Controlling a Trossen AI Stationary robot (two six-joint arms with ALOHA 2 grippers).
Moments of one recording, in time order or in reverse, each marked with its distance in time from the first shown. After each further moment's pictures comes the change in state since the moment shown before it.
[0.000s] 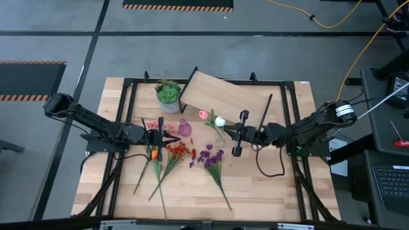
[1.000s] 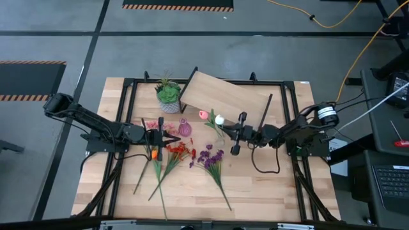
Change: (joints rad) left arm 0.000 0.000 0.000 0.004 -0.003 0.000; right arm -0.055 0.226 -0.096 0.277 -0.016 0.101
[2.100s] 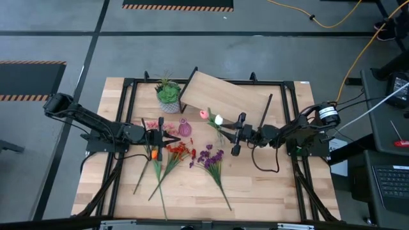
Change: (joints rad) left arm 0.000 0.000 0.000 -0.001 0.010 -0.002; right arm 0.000 -0.017 0.000 -0.043 0.001 0.102
